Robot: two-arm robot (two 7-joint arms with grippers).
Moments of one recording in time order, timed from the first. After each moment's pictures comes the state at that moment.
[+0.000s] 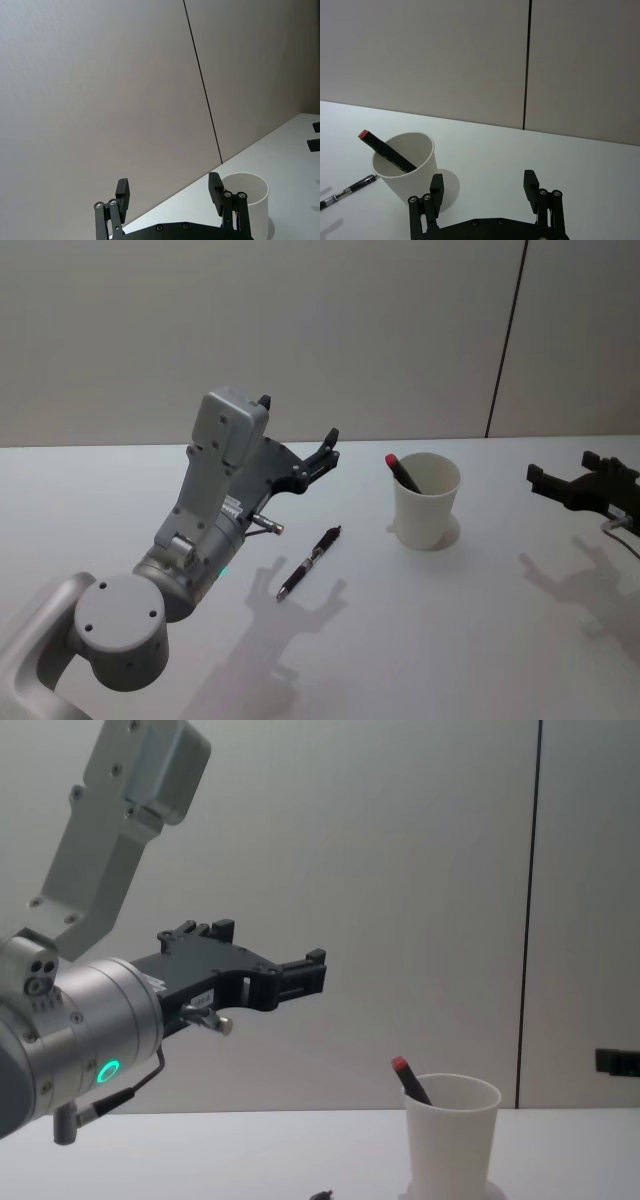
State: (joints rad) left arm -0.24 0.38 0.45 -1.63 -0.20 0.01 -0.01; right arm 0.26 0.32 -0.07 -1.39 0.30 0.32 0.40
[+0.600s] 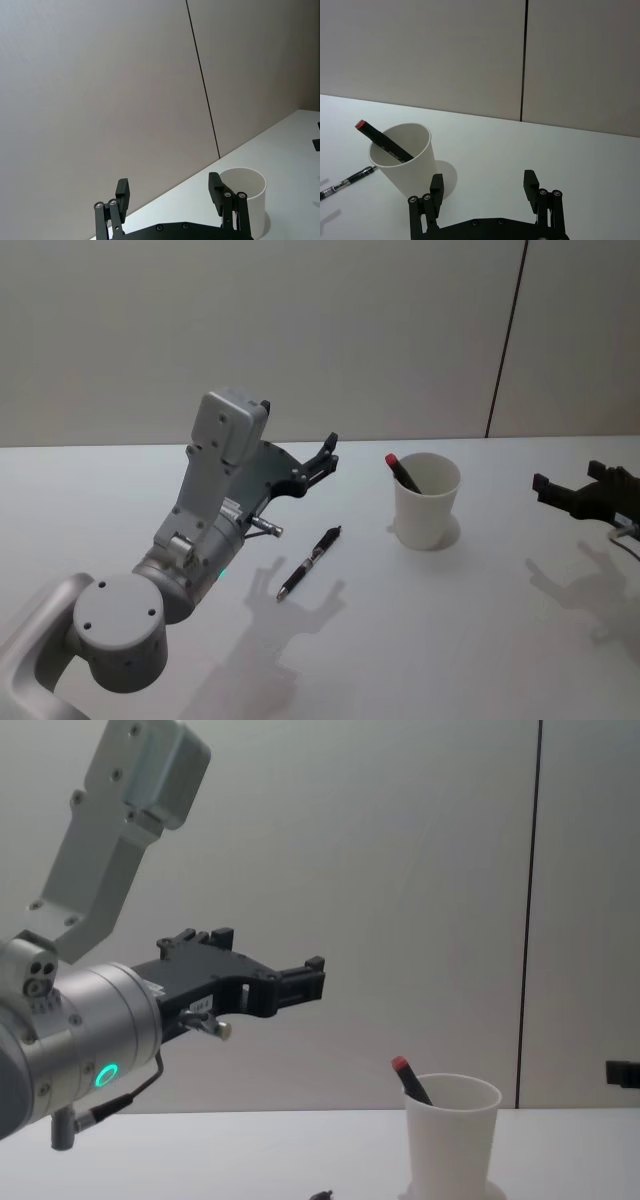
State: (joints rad) left arm -0.23 0.38 0.45 -1.63 -0.21 0.04 -0.02; right arm 0.23 0.33 -0.06 -1.41 0.30 0.34 0.40
